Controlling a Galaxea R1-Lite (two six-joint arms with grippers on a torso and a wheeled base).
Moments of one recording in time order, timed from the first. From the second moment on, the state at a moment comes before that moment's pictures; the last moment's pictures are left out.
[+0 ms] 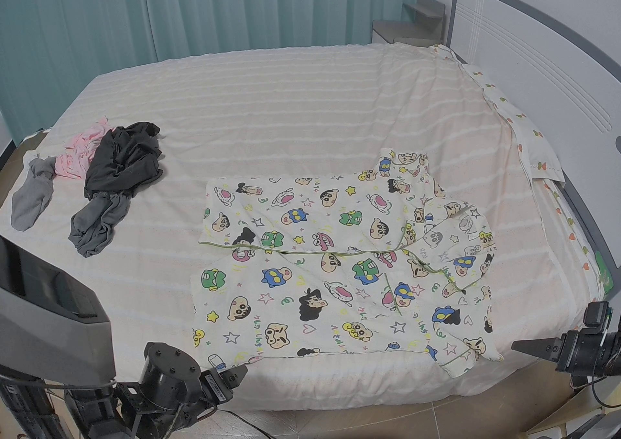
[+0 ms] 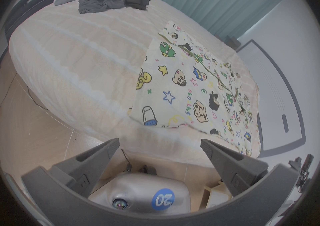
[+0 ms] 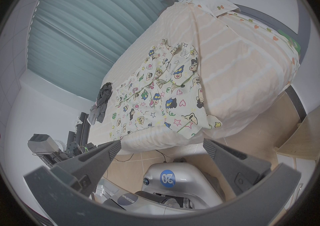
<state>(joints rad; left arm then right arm) -0.69 2.05 -0.02 -1.26 0.31 -1.01 -0.01 1.10 -0.13 -0.31 0.46 0.45</state>
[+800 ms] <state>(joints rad) -0.62 2.29 -0.06 -1.55 0.45 -1.02 -0.02 1.37 -0.02 -0.53 0.50 0.33</state>
